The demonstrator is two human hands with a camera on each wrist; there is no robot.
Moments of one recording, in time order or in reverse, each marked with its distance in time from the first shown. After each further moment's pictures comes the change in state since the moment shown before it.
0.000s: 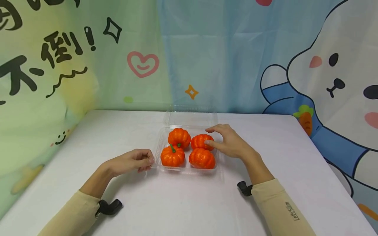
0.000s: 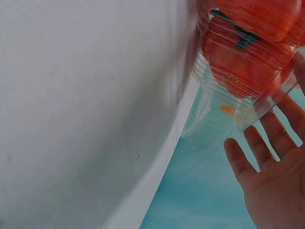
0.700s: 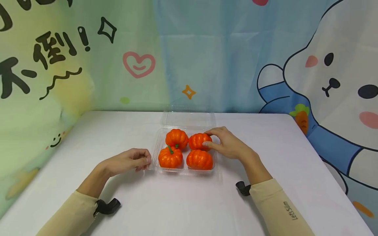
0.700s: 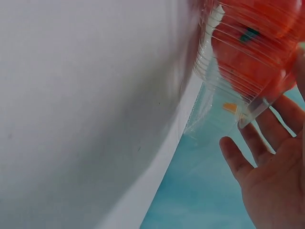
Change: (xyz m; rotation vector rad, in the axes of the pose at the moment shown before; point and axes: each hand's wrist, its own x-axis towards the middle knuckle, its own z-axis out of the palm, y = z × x) left_hand 0.002 0.002 -0.008 -0.002 -0.004 -0.015; right_hand -0.002 0.000 -0.001 -0.021 -0.078 0.025
